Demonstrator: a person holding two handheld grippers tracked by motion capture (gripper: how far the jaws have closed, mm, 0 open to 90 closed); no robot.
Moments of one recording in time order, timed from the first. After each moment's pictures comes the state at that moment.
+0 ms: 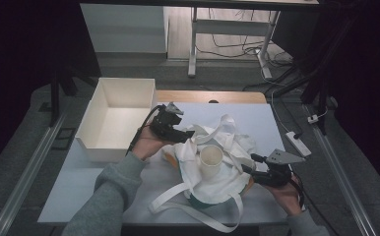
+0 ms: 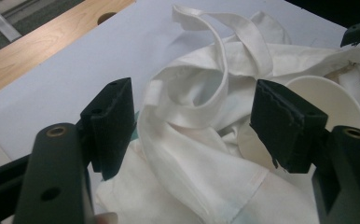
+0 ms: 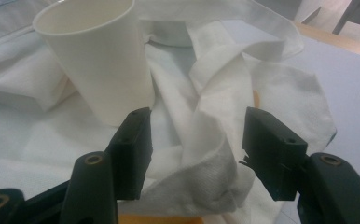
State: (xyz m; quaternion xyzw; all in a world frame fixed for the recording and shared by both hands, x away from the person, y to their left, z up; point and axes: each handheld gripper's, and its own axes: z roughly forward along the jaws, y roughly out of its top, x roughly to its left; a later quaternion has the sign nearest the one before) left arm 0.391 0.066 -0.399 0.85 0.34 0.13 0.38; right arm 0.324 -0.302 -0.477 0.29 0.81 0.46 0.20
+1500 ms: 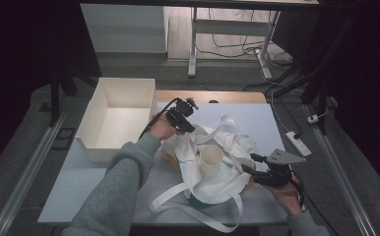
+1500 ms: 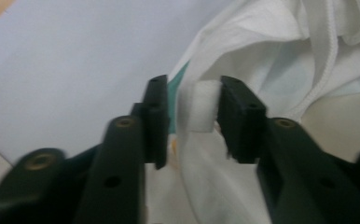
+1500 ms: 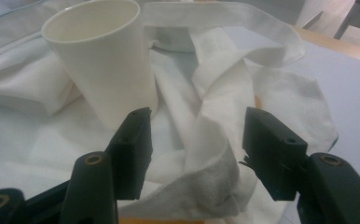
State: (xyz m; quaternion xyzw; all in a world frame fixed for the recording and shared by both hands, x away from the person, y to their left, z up) left arm 0.465 0.029 -0.430 0.90 0.36 0.07 0.23; right arm 0.323 -0.302 -0.475 0.29 0.81 0.46 0.20
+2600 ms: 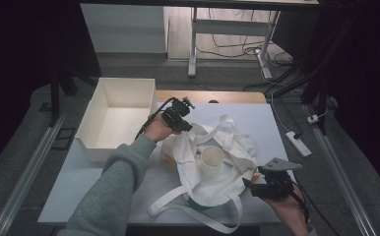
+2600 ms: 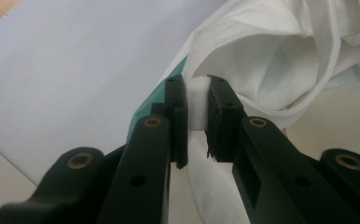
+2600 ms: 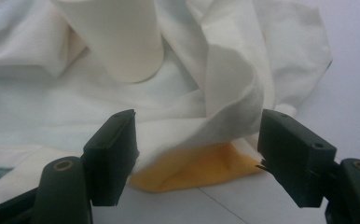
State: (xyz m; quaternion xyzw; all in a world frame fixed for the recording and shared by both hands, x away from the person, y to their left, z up) left arm 0.457 0.042 -0.423 0.90 0.35 0.06 0.25; right arm 0.283 -0.283 -0.458 0.39 0.83 0.34 0.20
